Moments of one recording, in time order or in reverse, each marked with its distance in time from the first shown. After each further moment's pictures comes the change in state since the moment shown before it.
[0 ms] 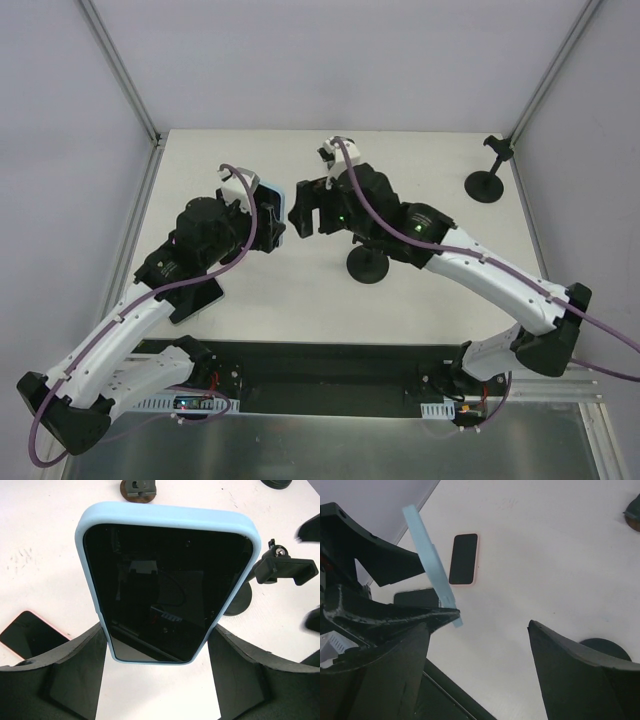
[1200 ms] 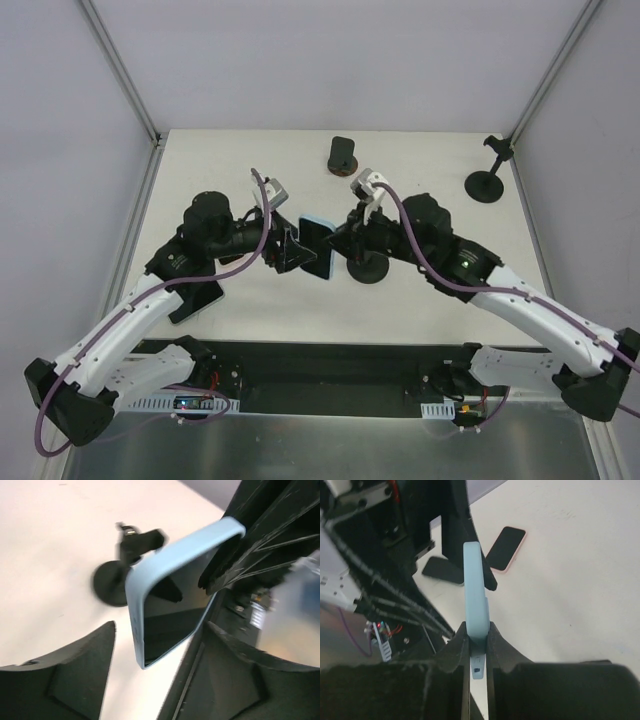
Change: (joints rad) left arm -0.006 0.042 -0.025 0.124 0.558 -0.006; right arm -0.060 -0.264 -0.395 0.319 -0.383 -0.187
